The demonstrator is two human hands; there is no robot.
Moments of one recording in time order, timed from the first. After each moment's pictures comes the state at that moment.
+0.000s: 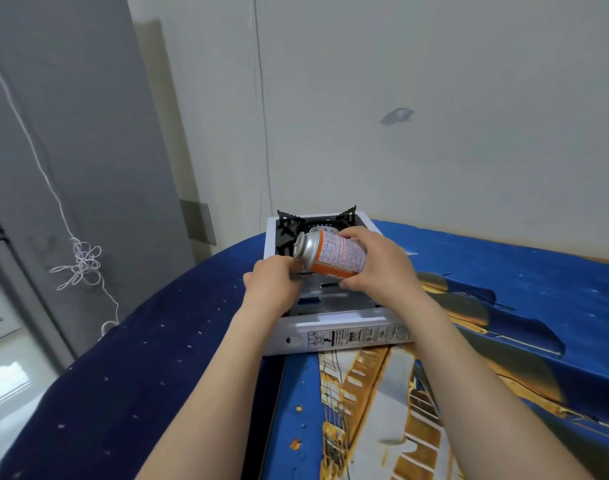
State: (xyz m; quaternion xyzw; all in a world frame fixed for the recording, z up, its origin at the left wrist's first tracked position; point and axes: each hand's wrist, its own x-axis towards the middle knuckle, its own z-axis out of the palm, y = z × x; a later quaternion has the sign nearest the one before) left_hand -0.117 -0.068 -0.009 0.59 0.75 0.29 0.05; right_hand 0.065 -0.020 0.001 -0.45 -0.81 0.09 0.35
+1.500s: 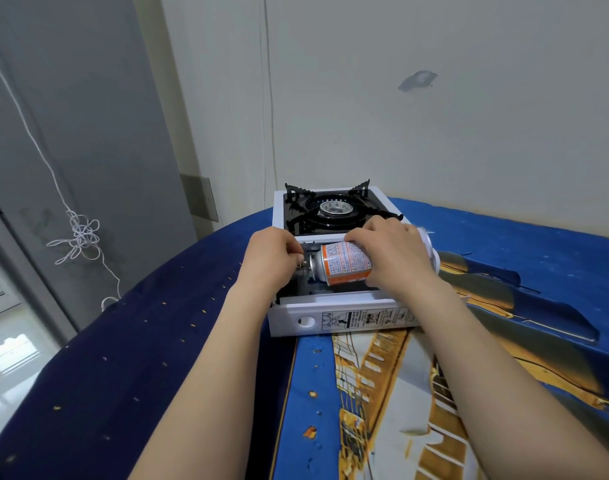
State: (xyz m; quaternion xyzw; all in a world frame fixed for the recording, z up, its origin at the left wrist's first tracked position) left_hand -0.145 -0.057 -0.017 0.61 0.72 0.34 0.04; right_hand 0.049 -0.005 -0.016 -0.47 -0.86 -0.11 0.16
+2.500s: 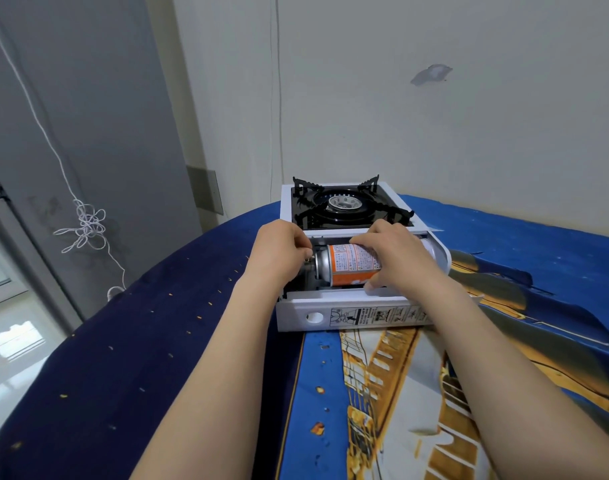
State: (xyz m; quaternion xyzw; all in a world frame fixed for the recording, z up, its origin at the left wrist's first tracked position) left_hand -0.144 -0.060 -0.015 0.61 0.71 0.35 0.05; right_hand 0.048 0.004 -0.026 -0.45 -0.88 -0.02 0.13
